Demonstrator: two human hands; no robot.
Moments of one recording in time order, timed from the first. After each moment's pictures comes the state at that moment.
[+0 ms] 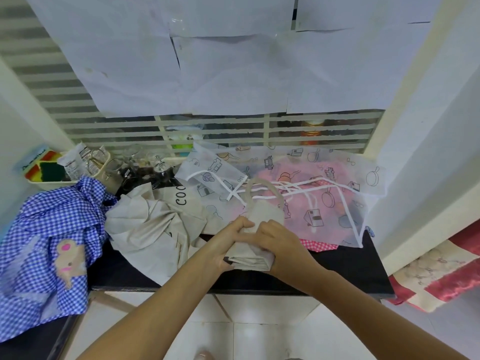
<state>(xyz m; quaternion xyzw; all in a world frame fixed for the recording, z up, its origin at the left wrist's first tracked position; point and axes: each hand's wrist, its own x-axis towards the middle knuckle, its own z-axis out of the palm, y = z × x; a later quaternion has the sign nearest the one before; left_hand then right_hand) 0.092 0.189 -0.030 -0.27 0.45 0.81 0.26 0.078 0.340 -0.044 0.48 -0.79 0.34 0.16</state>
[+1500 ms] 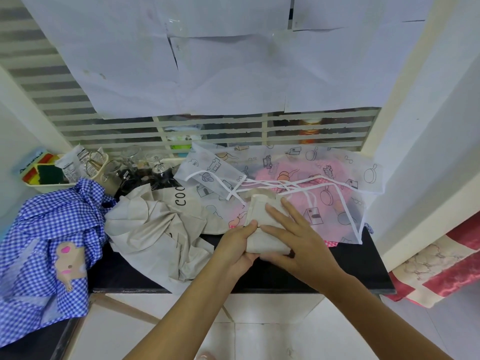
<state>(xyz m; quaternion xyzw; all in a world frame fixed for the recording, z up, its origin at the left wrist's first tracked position) 0.108 0.216 -0.021 -0.29 0.37 0.87 0.11 0.082 0.370 -0.046 0.40 -0.84 0.32 0.16</state>
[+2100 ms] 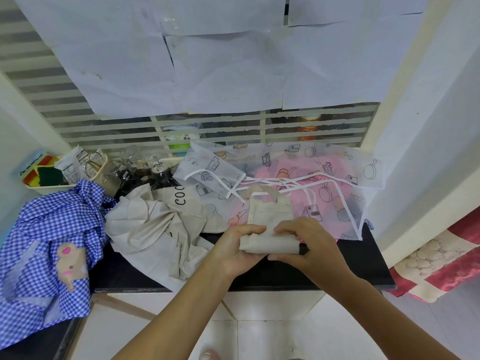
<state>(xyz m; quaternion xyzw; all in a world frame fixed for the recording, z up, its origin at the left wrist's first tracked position) 0.111 0.218 -0.003 -0.25 0.31 0.89 0.23 0.091 0.386 -0.034 0.34 -0.84 0.40 0.13</state>
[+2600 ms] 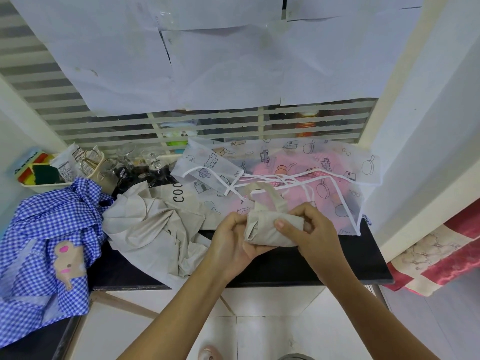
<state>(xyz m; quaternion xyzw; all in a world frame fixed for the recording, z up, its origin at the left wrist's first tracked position) 0.119 0.213 -0.006 -0.14 0.37 0.90 0.18 0.098 0.370 -0.010 0.07 -0.75 0.65 -0.05</state>
